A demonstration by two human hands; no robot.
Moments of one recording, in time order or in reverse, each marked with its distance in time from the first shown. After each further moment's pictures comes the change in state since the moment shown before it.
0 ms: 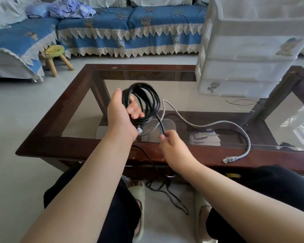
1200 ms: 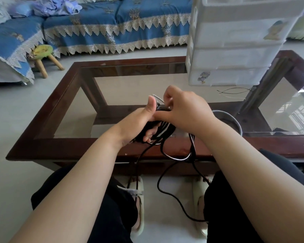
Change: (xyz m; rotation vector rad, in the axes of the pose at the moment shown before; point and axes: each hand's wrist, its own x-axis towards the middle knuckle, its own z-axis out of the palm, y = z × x) left_hand -0.019 -0.020 0.001 1.072 -0.763 -0.011; right_hand 0.010 -0.057 -0.081 -0.625 0.197 -0.407
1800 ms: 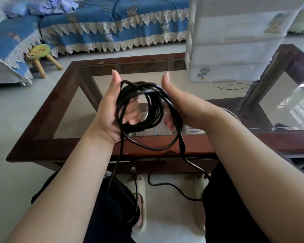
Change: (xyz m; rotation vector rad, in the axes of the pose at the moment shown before) left_hand 0.010 -0.014 -0.037 -0.900 -0.087 0.141; right_hand 0.006 0.004 -0.008 0.913 -0.551 0.290
